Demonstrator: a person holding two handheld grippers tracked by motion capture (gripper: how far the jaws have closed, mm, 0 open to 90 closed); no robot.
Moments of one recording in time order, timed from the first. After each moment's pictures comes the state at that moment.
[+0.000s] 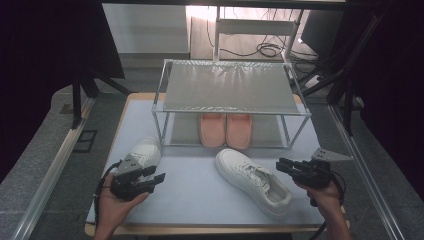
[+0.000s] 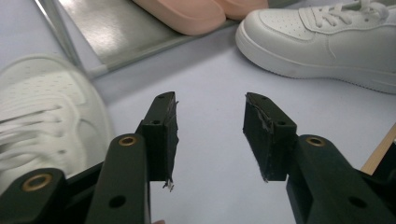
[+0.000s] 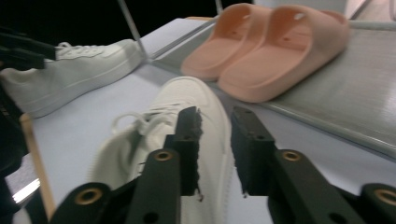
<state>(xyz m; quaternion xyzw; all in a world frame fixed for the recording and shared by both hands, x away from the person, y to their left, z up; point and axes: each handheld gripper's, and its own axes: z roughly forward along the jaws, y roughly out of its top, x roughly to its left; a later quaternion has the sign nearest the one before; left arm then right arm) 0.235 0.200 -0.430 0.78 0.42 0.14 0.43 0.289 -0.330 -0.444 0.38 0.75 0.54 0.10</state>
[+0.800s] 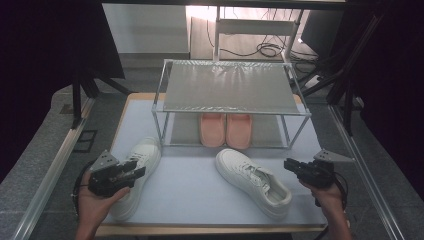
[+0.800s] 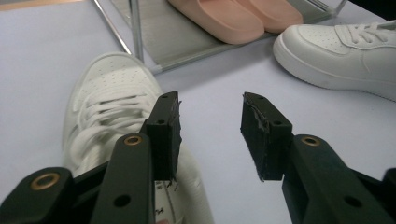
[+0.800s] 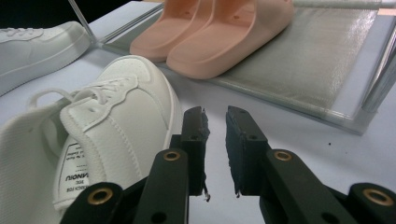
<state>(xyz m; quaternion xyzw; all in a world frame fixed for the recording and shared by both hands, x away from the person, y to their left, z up) 0.234 0.242 -0.424 0.76 0.46 0.17 0.43 0.296 -0.347 -0.462 0.42 0.75 0.49 0.14</state>
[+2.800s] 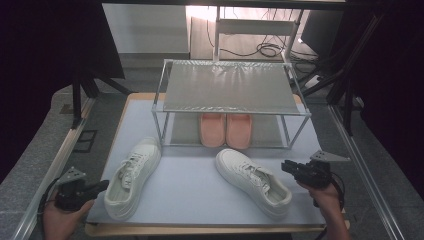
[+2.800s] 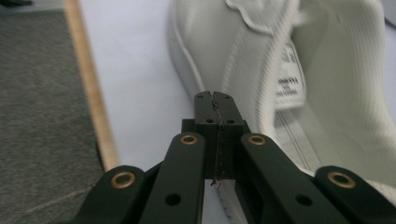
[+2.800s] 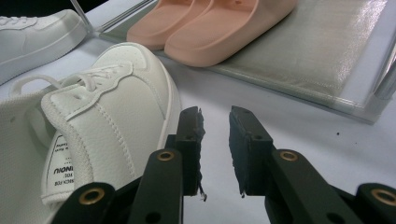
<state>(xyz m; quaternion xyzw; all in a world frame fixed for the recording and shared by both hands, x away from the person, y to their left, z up) 0.213 0.323 -0.473 0.75 0.54 0.14 0.37 0.299 -0.345 -0.471 0.43 0.76 0.48 0.12</state>
